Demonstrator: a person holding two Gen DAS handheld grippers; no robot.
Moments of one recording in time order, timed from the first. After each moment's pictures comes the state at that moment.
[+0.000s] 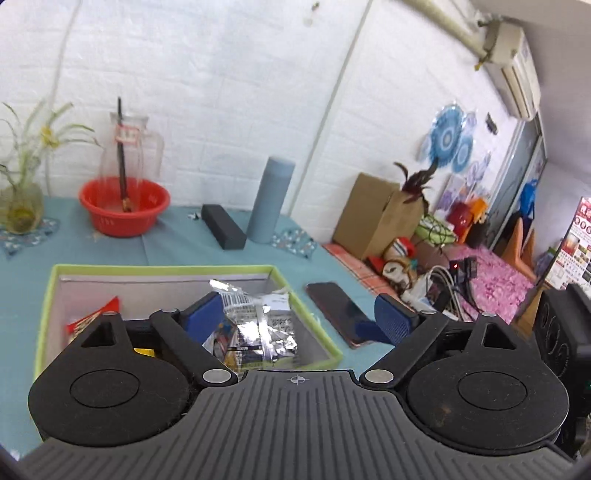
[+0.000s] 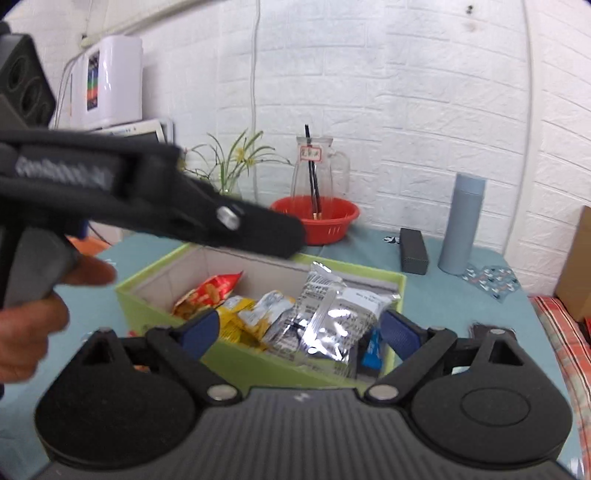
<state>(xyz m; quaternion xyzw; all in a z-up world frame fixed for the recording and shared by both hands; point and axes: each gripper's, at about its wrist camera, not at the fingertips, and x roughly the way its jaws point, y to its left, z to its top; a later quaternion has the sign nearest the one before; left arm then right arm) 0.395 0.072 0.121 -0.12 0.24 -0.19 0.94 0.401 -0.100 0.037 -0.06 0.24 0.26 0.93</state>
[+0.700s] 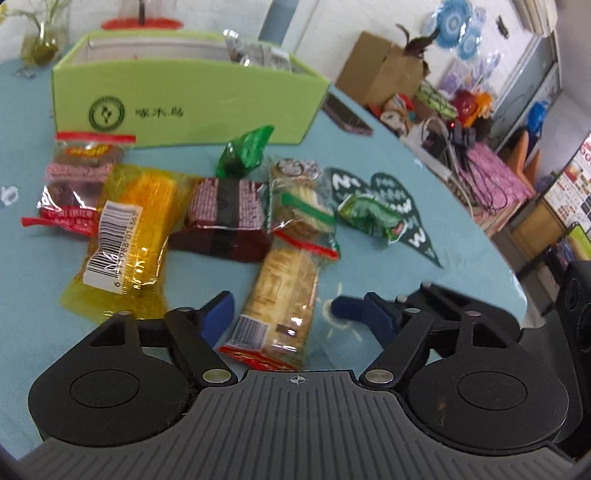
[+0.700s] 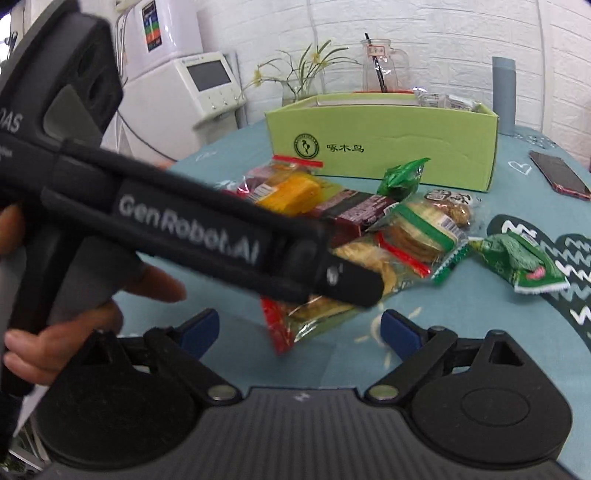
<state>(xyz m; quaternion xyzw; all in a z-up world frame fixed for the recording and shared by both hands) 0.277 0.058 -0.006 -0.10 0.44 -0.20 0.87 0.224 -0.067 -0.051 -0.05 0.34 0.33 0.88</state>
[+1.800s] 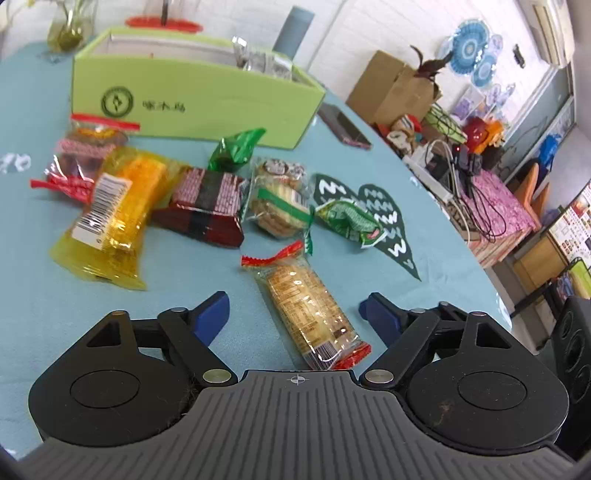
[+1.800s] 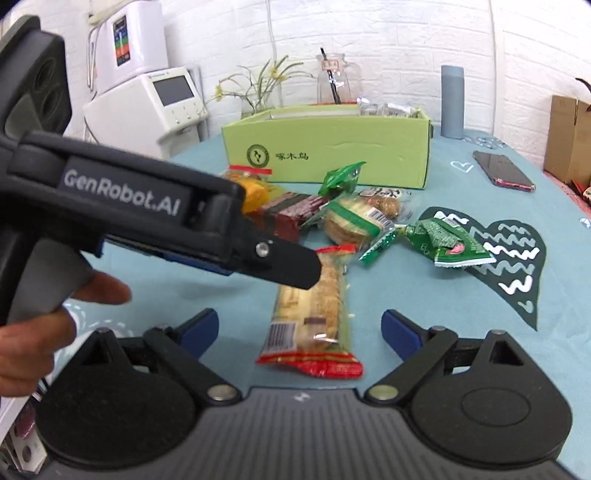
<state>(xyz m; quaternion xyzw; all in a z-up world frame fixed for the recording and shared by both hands) 0.246 0.036 0.005 -0.15 0.42 -0.18 0.88 0.209 -0.109 -0.053 -0.04 0.33 0.26 0.91</state>
